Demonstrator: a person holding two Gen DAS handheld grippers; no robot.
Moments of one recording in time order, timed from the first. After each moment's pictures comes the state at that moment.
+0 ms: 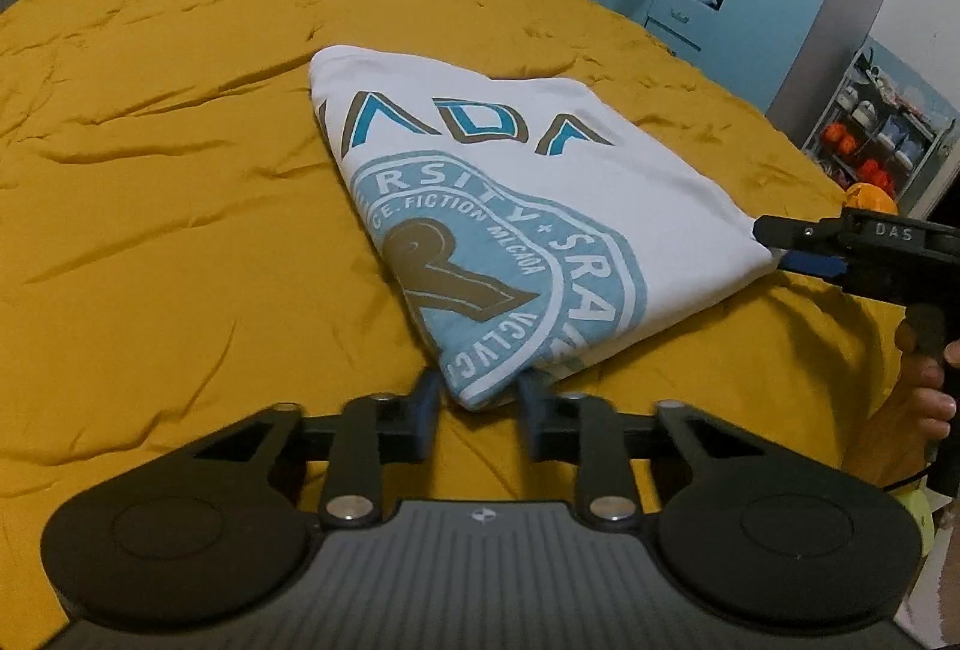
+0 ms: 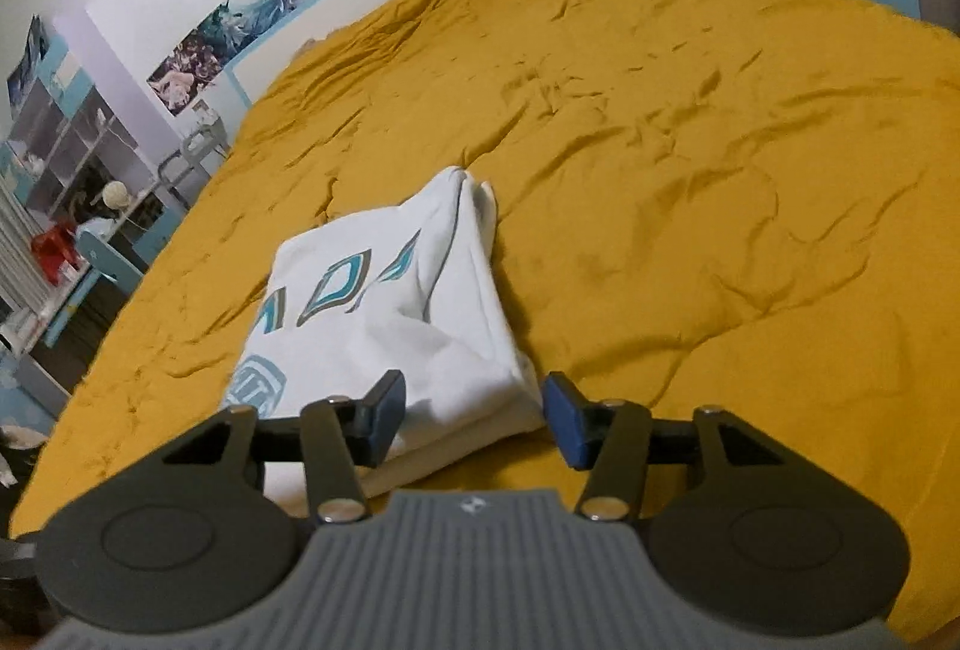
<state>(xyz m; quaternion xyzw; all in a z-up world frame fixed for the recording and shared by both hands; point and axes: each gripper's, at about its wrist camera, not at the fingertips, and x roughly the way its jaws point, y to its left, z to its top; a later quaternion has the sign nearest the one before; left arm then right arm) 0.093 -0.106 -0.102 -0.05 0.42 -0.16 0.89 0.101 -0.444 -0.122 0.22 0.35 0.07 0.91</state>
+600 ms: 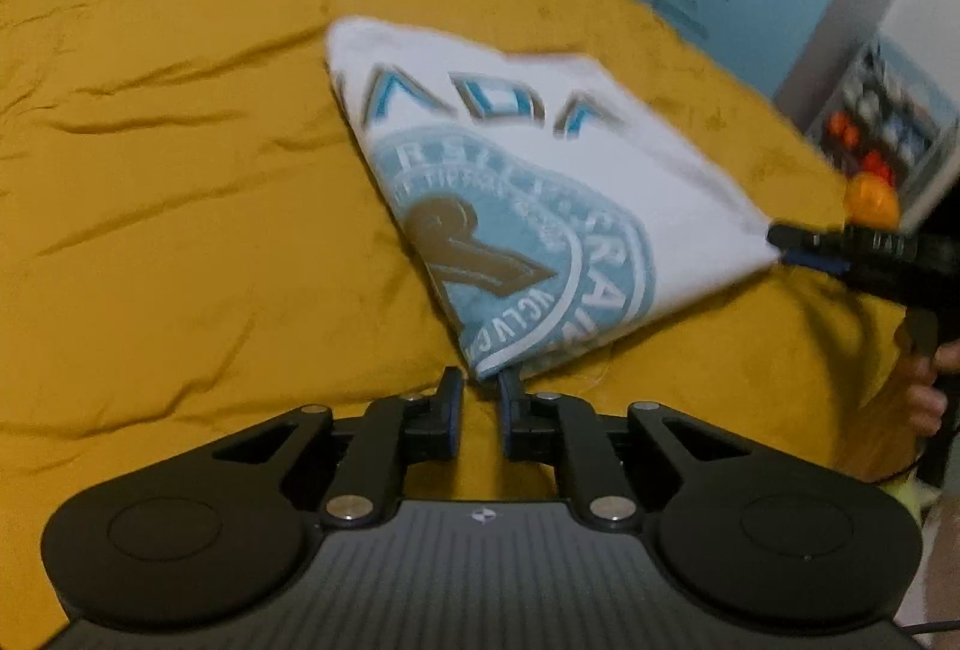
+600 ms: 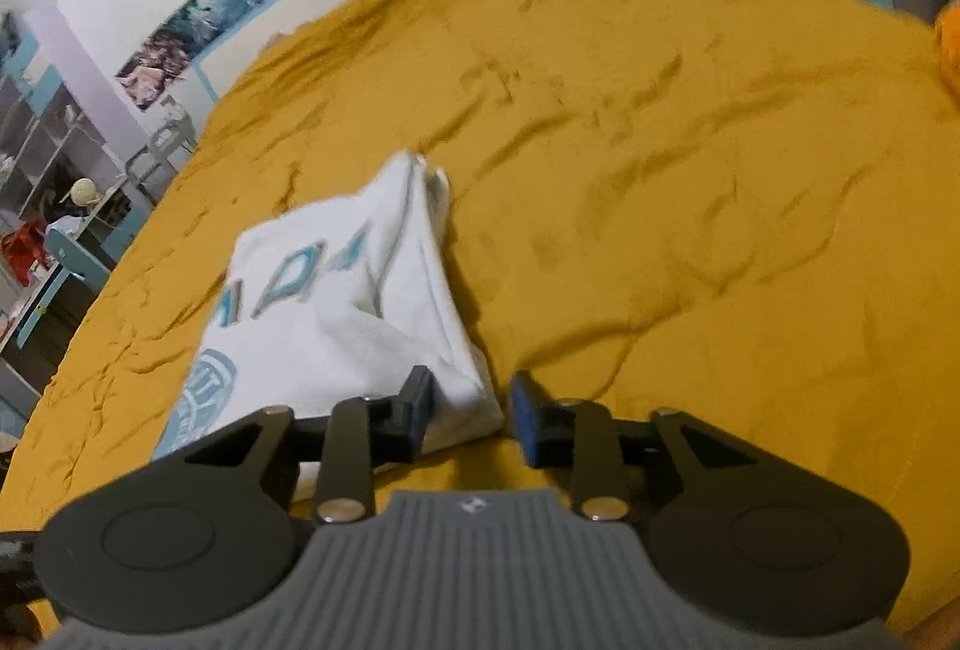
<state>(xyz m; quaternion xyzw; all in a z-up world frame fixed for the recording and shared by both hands) 0.086 -0.085 -0.093 -0.08 0.44 -0.16 0.88 0.095 -0.454 -0.120 0.21 0.34 0.05 0.92</state>
